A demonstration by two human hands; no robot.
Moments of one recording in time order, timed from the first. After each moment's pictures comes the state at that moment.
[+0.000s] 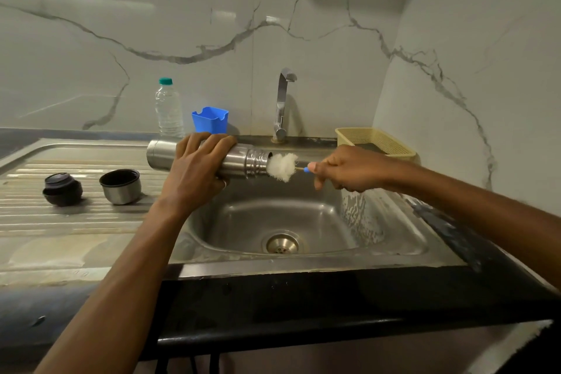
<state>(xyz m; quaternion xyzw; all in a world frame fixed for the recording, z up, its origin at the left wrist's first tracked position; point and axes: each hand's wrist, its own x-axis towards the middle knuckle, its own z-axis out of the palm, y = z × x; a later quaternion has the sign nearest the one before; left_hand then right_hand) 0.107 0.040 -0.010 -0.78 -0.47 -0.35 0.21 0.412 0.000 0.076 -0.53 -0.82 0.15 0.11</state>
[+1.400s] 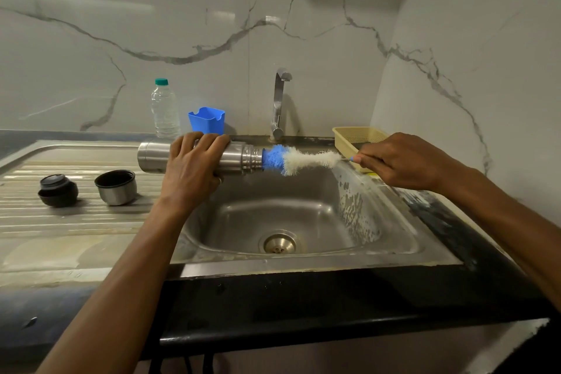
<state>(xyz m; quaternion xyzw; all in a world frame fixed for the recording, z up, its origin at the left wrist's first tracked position) 0.114 0.045 -0.011 -0.75 -0.53 -0.30 0.24 0.503 0.009 0.070 -0.41 -0.88 -0.18 0.17</state>
